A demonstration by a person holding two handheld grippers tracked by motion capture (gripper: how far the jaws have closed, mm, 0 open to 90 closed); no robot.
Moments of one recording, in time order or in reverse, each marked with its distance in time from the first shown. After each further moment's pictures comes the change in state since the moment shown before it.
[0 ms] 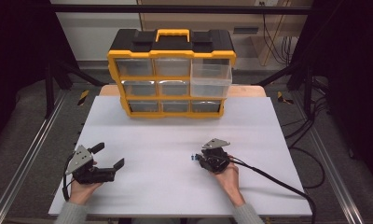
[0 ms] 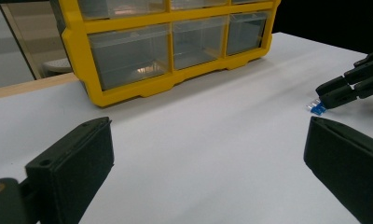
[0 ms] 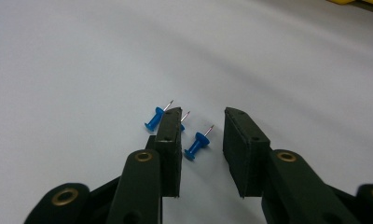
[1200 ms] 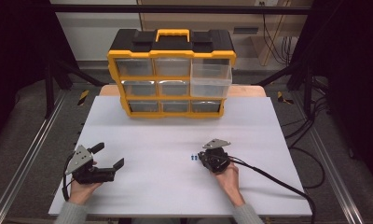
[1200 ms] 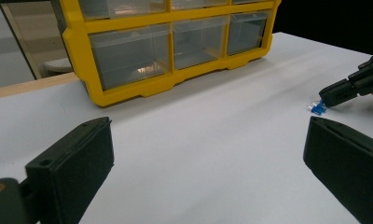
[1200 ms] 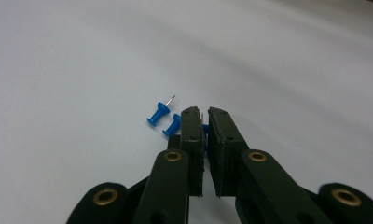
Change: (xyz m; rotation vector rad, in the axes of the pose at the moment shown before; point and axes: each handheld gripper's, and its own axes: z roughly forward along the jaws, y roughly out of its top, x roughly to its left) left arm 0.000 0.000 0.000 0.000 0.001 -0.002; right arm 0.000 0.000 -0.002 0.014 0.012 0.027
